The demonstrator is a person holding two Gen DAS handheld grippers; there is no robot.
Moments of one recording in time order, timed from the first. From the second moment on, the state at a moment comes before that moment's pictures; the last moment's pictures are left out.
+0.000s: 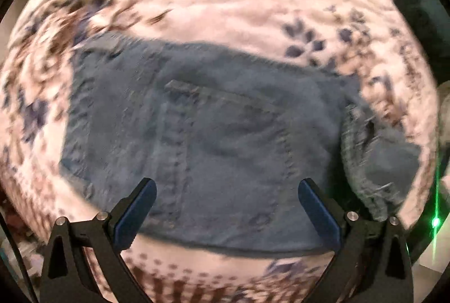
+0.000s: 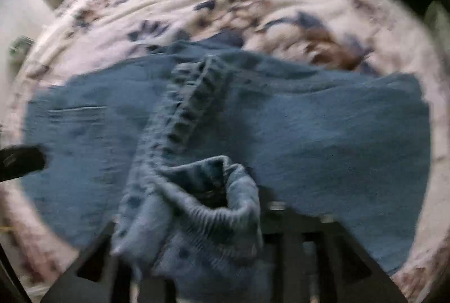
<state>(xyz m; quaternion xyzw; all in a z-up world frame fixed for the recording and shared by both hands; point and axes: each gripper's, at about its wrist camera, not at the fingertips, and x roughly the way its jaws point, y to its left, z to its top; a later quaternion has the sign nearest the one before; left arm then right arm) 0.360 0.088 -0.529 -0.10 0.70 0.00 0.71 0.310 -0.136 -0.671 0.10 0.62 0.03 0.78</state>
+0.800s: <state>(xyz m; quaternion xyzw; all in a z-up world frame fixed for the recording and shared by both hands) 0.387 -0.052 -0.589 0.04 0.73 -0.10 0.67 0.151 -0.315 -0.722 0.50 0.65 -0.15 0.56</state>
